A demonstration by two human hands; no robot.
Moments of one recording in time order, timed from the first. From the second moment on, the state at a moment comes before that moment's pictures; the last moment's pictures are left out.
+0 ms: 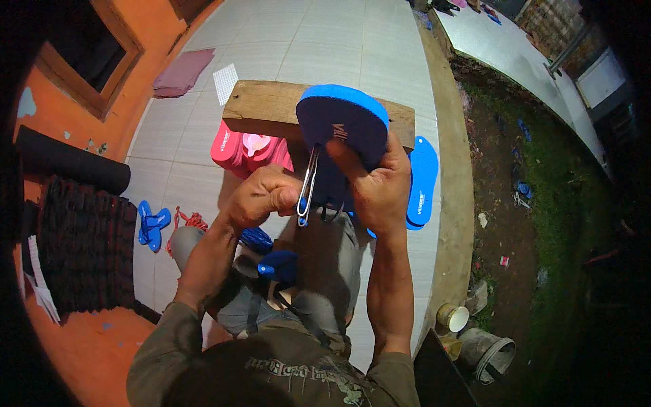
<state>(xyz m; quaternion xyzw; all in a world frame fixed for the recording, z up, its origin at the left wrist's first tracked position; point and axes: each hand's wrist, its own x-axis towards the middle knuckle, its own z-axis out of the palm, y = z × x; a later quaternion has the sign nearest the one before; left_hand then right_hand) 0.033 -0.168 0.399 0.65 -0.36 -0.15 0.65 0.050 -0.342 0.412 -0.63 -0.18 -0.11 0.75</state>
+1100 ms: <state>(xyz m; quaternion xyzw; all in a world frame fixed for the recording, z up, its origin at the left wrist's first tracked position) -0.118 -0.204 0.325 0.66 -0.22 0.17 0.70 -0.125 -0.355 0.335 -0.73 -0.20 -0.16 0.63</state>
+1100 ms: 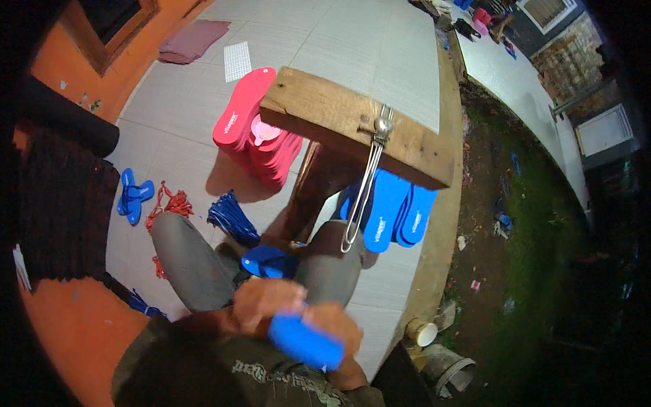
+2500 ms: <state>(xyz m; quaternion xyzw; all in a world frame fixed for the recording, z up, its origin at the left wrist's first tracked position) -0.175 -0.148 0.271 0.28 0.22 0.10 0.93 -0.145 -0.318 0.287 -0.55 -0.15 -0.10 0.81</state>
